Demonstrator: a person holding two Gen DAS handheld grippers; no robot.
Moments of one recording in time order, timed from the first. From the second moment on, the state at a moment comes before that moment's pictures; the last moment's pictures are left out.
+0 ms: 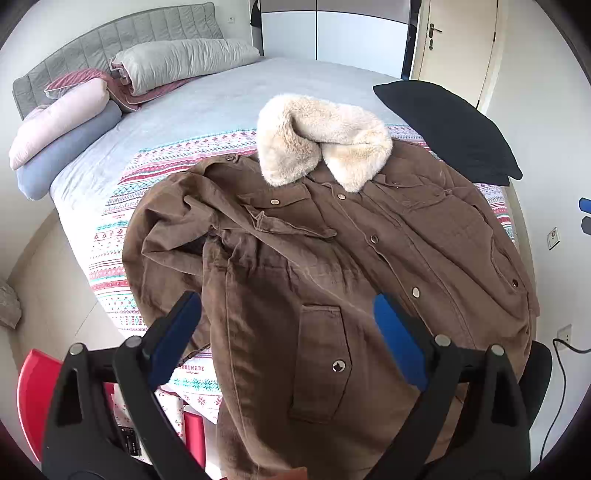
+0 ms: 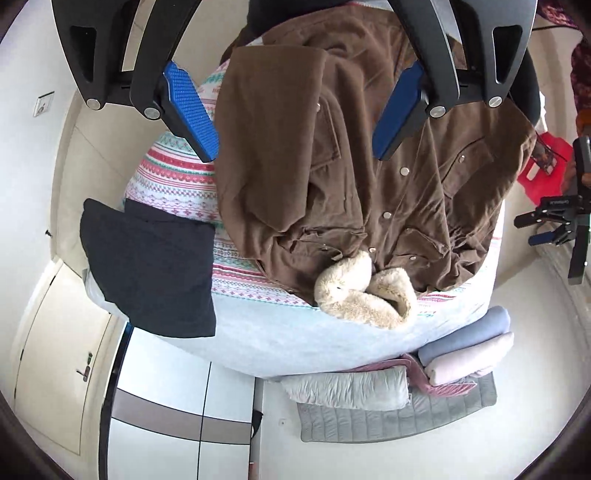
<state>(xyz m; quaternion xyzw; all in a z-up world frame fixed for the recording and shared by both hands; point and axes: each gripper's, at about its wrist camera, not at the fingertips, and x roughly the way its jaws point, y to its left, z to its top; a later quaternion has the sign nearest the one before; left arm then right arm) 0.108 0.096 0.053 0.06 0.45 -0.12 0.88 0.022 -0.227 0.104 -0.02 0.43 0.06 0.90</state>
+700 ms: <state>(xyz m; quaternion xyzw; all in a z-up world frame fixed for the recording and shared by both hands) 0.263 0.090 -0.013 0.03 0.47 -0.15 0.87 0.223 -0.133 0.016 -0.04 0.48 0.13 0.87</state>
